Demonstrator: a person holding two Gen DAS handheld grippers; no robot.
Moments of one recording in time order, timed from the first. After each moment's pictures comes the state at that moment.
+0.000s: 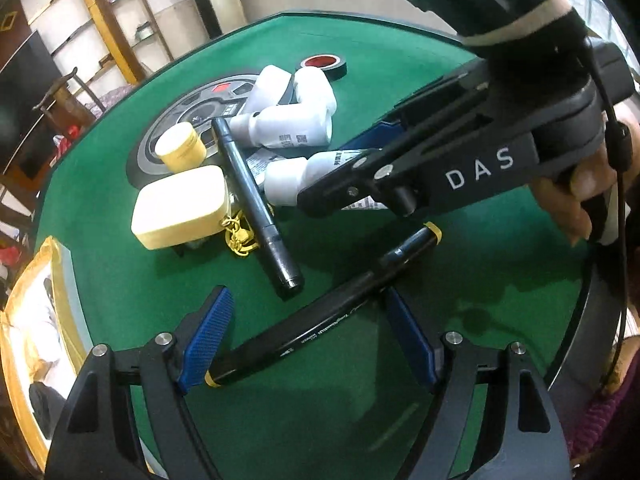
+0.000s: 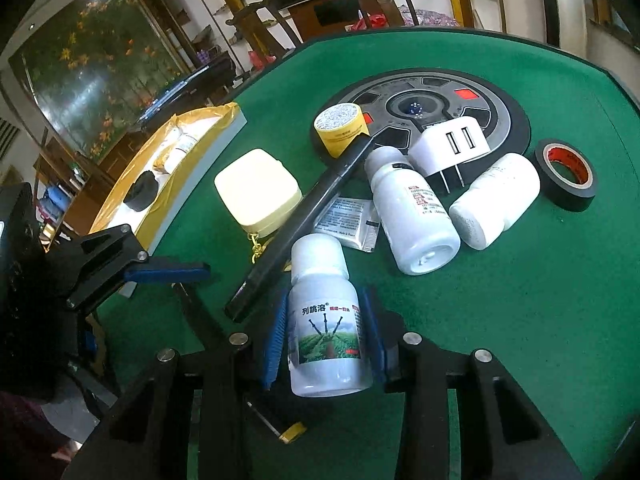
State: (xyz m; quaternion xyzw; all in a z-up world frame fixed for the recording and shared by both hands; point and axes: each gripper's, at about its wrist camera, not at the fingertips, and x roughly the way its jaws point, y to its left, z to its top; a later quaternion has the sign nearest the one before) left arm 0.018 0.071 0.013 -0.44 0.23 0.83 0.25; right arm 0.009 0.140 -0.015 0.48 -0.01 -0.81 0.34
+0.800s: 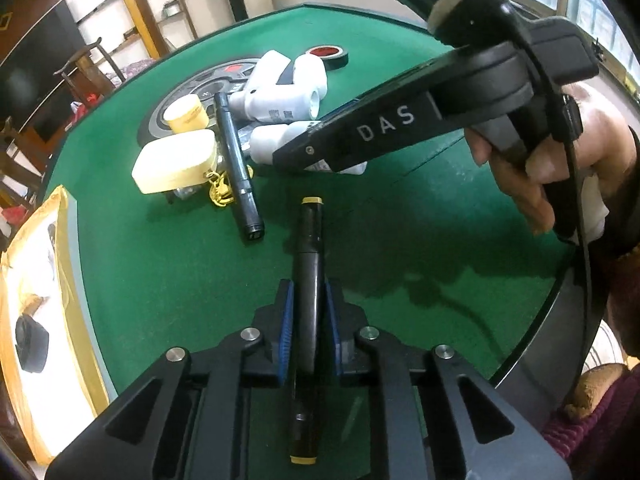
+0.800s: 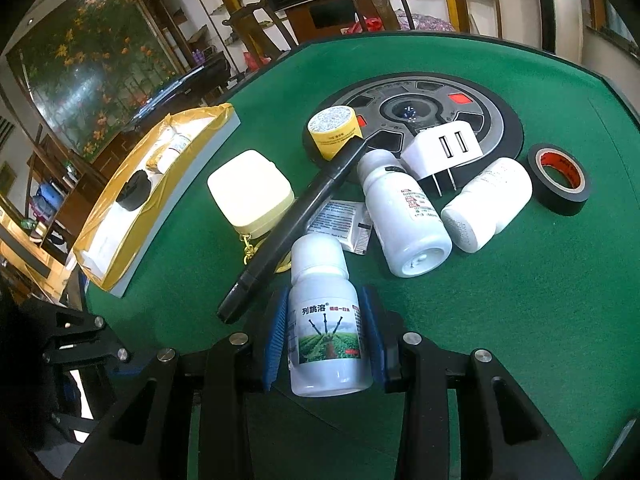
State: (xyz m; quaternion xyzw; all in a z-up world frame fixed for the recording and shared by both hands) left arm 0.057 0.073 0.016 -0.46 0.19 0.84 0.21; right arm 0.012 0.139 -0.013 0.47 0.02 -0.82 0.33
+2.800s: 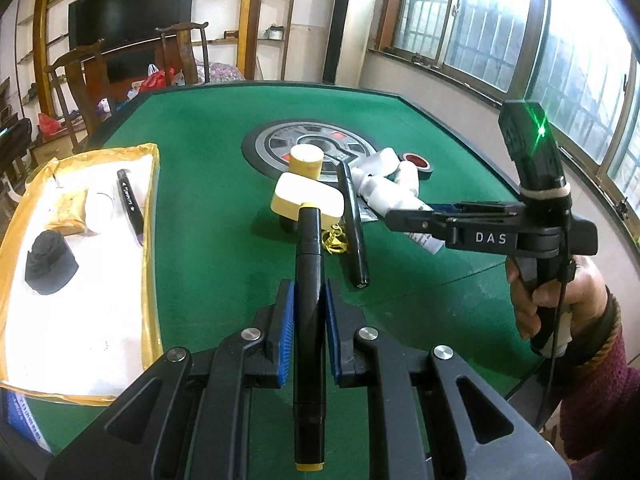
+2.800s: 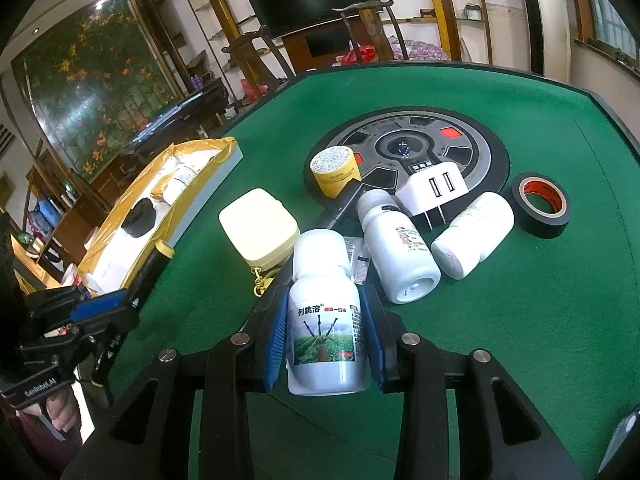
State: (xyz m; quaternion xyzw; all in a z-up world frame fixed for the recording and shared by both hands) left arm 0.059 -0.018 0.057 -0.38 -0.02 0.91 0.13; right arm 0.014 0.151 0.006 0.43 -0.02 -0.85 0.32
